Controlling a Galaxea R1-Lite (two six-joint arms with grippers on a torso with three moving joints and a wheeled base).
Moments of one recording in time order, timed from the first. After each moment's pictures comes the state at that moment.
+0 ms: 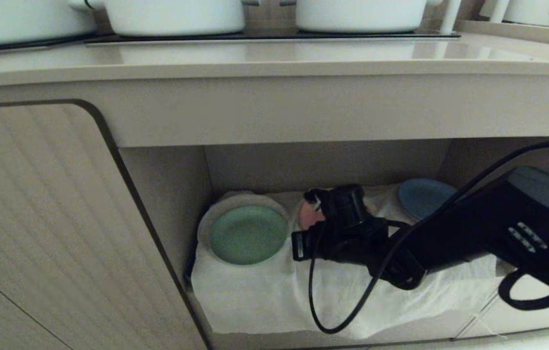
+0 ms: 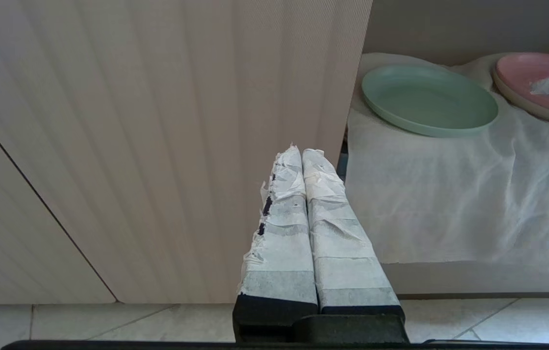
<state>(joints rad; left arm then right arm) 0.00 0.00 0.00 0.00 0.00 -0.04 0.67 2.20 -1.15 -0.53 0.13 0.35</state>
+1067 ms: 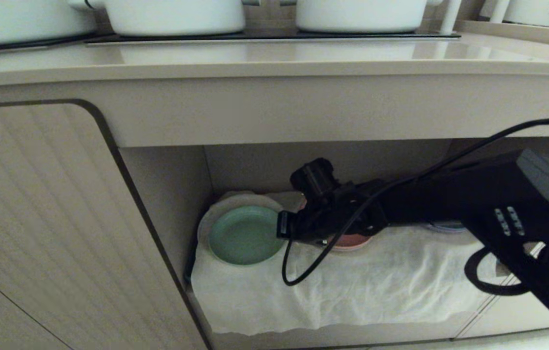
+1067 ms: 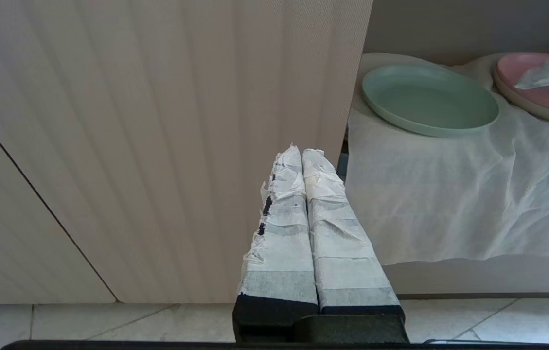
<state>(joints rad) 0.00 0.00 0.00 0.00 0.00 -0.04 0.69 2.29 -1.64 0.12 0.09 0.61</state>
